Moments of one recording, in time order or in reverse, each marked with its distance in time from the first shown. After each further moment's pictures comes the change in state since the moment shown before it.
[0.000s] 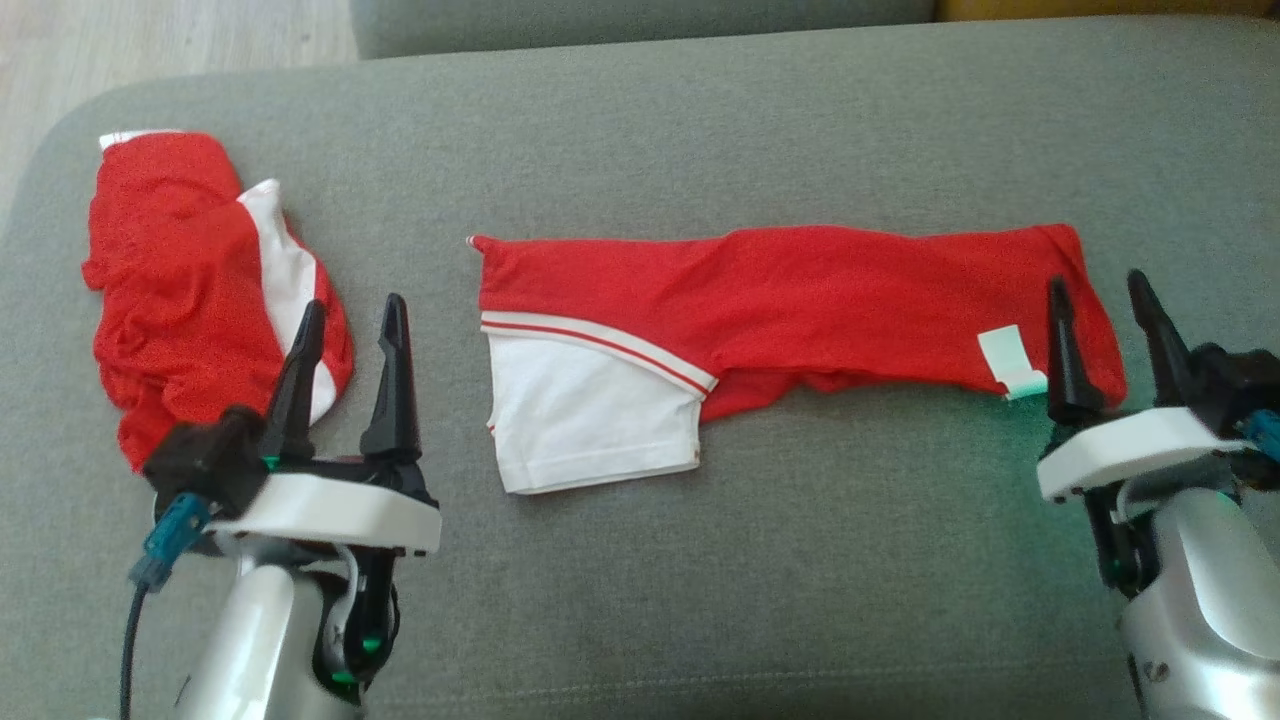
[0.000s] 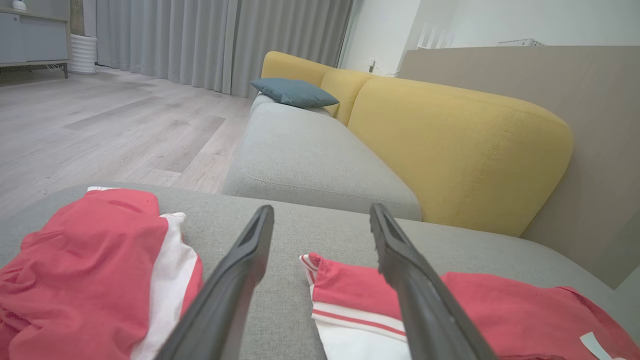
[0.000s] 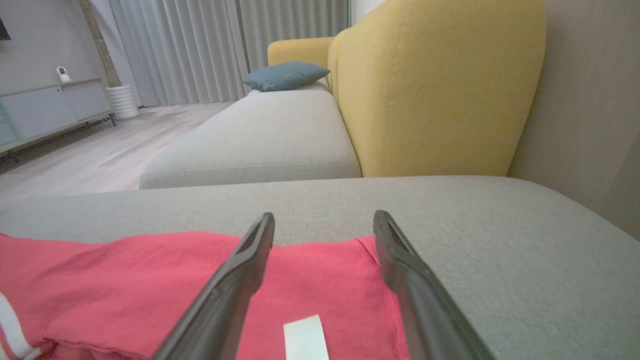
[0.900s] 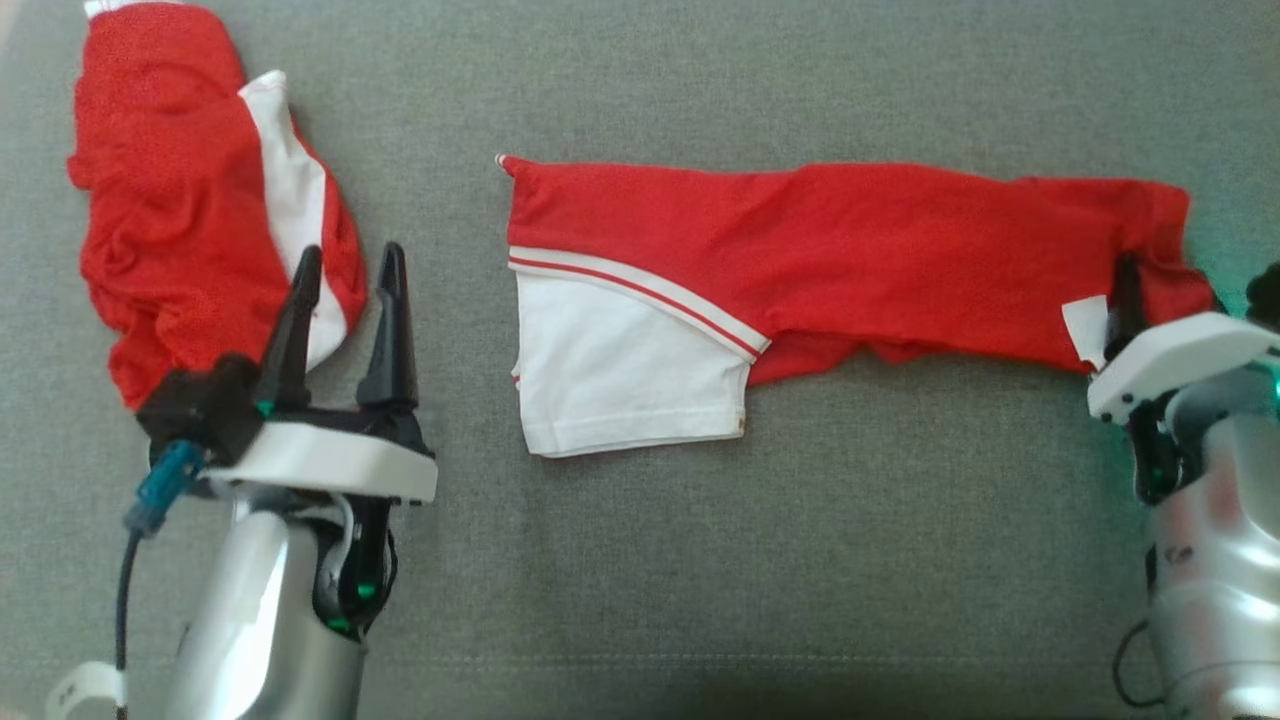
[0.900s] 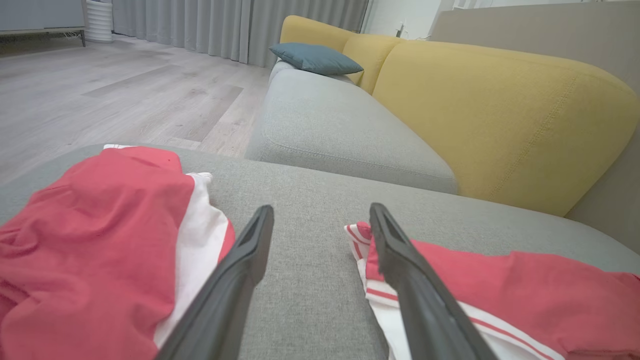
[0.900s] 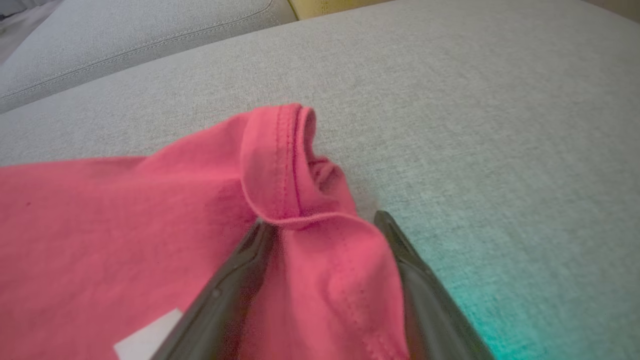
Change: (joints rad) left arm -0.091 -0.074 0.097 0.091 0.095 -0.119 0.000; right arm -0.256 0.065 -0.370 0.330 -0.162 0.000 0.241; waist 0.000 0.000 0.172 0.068
